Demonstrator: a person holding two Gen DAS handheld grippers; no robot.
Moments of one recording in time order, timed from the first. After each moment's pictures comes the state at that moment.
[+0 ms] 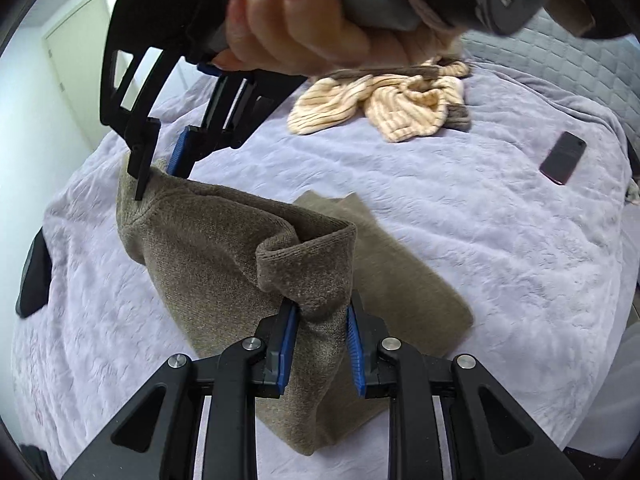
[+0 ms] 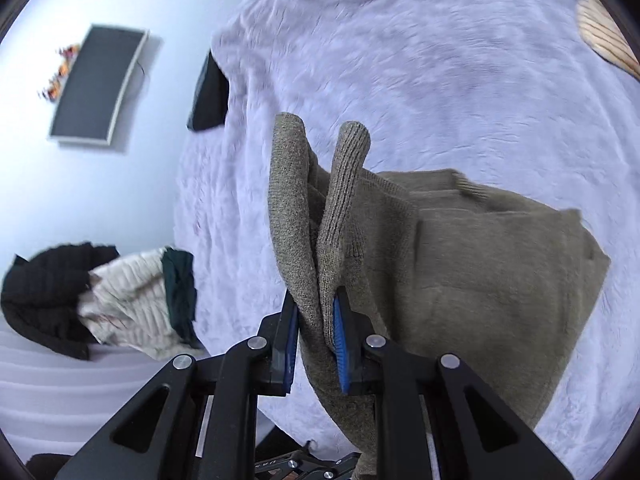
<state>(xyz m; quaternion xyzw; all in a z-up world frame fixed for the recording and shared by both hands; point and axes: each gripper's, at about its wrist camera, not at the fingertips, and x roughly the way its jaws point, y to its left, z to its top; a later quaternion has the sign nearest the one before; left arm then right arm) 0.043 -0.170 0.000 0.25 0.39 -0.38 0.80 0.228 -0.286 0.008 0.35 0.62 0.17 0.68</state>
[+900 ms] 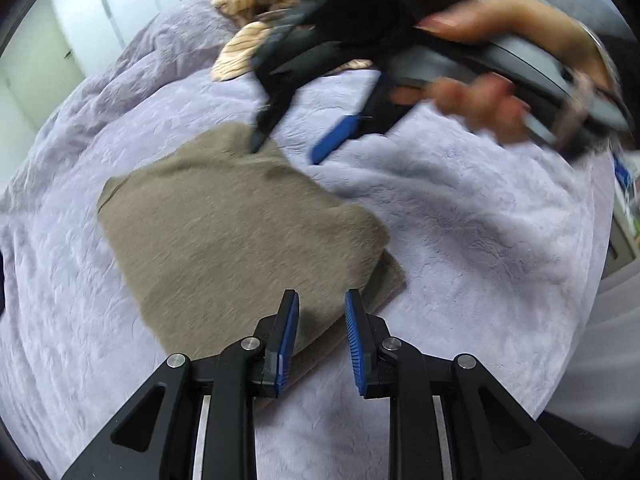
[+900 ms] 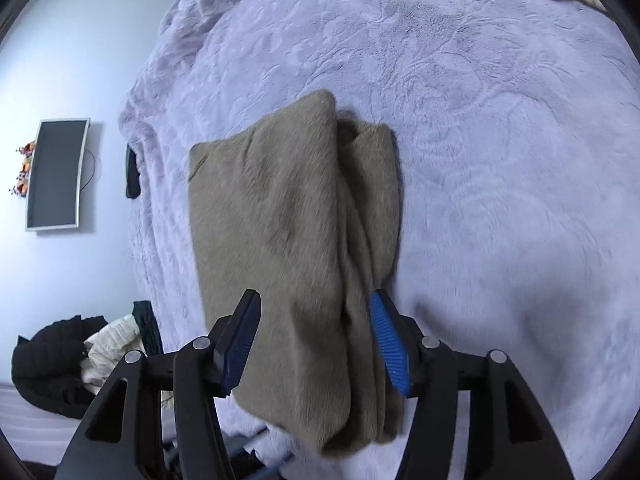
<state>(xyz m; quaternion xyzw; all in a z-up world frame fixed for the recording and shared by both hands) 0.005 -0.205 -0.042 0.26 0.48 -0.41 0.73 0.077 -0.410 -0.096 0.43 0.60 0.05 0.68</state>
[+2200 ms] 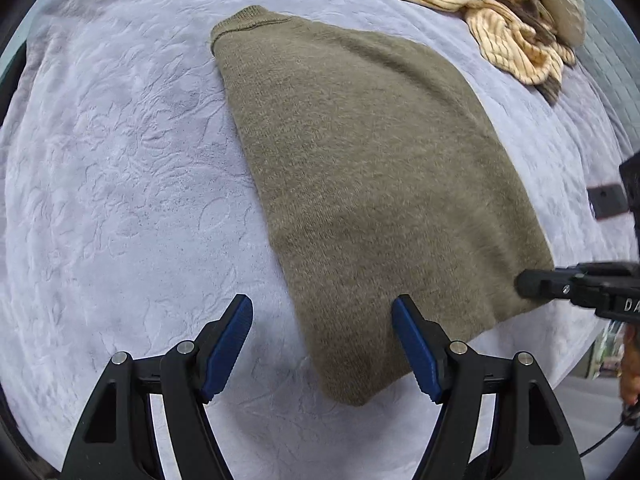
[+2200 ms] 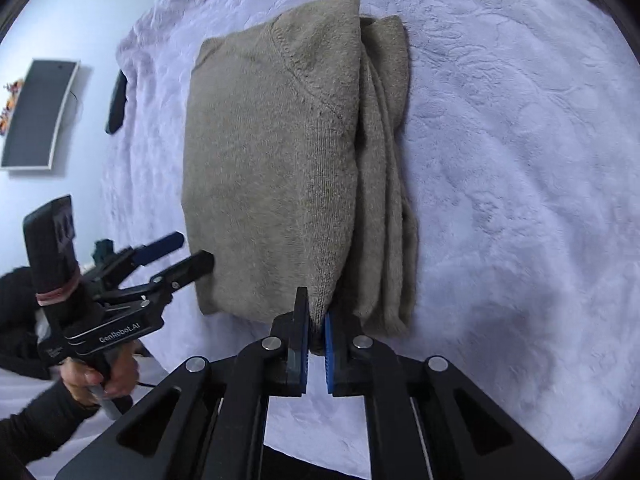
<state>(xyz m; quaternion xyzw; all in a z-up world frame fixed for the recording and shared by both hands) 0.105 -0.130 -0.091 0.13 0.66 -0.26 0.69 0.015 -0.331 -0.087 0.34 0.65 0.04 0.68</state>
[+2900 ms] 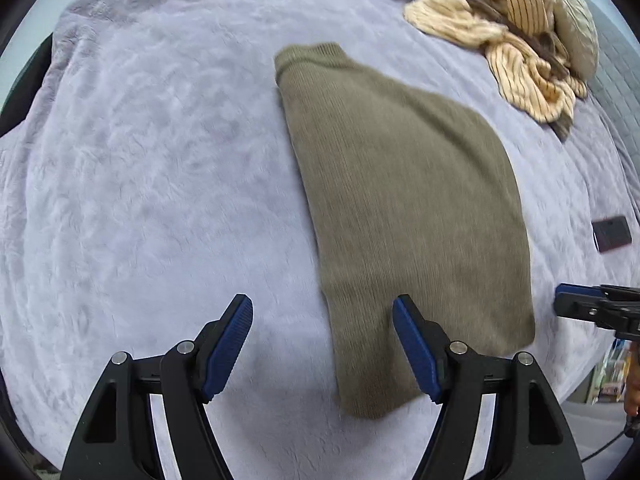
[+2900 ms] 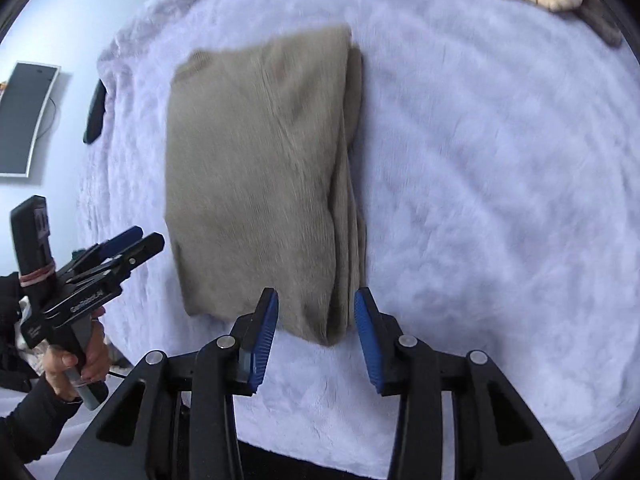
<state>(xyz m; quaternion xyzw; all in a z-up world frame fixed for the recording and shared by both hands) 0.139 -0.116 -0.072 0.10 0.64 -0.23 0.73 0.008 -0.348 -0.057 0.31 0.64 -0.01 0.70</state>
